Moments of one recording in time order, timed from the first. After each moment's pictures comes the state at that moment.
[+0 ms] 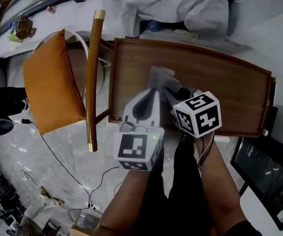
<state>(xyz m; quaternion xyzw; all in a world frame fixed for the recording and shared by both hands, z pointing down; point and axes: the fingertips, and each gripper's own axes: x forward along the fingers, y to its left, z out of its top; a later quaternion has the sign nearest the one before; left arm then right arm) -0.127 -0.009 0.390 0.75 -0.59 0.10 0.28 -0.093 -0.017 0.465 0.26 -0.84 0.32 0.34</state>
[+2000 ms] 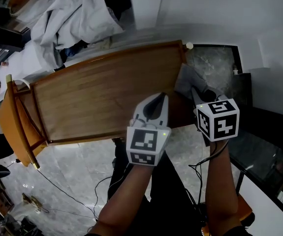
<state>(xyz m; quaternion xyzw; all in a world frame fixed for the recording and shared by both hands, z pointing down) 0.264 -0.020 0.403 0.85 -0.41 0.14 0.29 0.365 -0.032 0.423 0.51 -0.71 0.30 0.37</state>
